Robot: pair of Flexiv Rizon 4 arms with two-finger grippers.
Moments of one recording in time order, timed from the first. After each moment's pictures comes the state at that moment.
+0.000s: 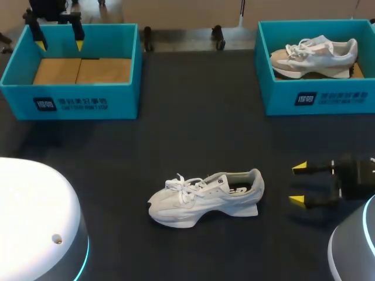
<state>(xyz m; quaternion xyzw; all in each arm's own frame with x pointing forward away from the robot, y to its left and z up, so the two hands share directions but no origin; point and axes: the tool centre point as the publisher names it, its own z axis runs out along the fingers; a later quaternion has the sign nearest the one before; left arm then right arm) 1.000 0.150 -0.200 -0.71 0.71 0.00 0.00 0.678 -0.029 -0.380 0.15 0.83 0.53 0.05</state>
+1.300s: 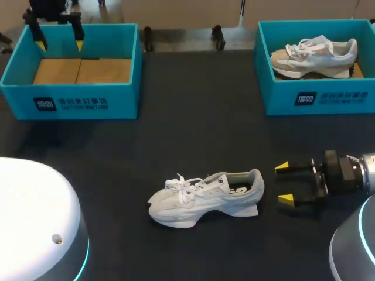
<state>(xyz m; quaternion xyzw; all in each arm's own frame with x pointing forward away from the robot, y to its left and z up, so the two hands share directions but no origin) 1.000 0.150 -0.200 -0.71 0.71 0.00 0.00 0.693 0.002 -0.400 0.09 0.80 0.60 -0.01</state>
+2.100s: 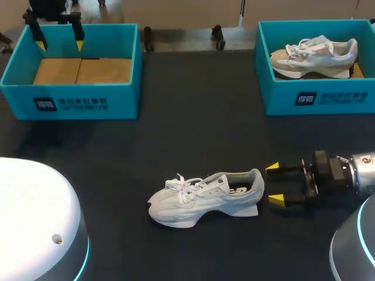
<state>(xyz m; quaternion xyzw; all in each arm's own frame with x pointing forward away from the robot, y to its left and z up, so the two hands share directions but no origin) 1.000 0.150 -0.200 -0.71 0.71 0.00 0.00 0.694 0.025 -0.403 0.09 0.79 0.60 -0.01</state>
